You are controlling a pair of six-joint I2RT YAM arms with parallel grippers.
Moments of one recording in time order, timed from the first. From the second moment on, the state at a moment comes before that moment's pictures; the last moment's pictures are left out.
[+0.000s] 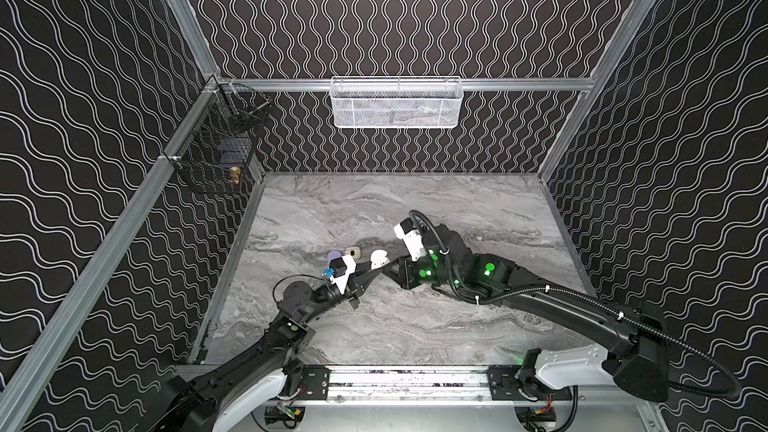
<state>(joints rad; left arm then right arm) -0.55 0.84 0.14 0.89 0.46 -0.06 1.00 1.30 1.09 -0.39 -0.18 0.67</state>
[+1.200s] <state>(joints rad) -0.68 1.00 0.15 0.98 0.58 0.24 0.87 1.33 1.07 -0.35 -0.36 0.58</state>
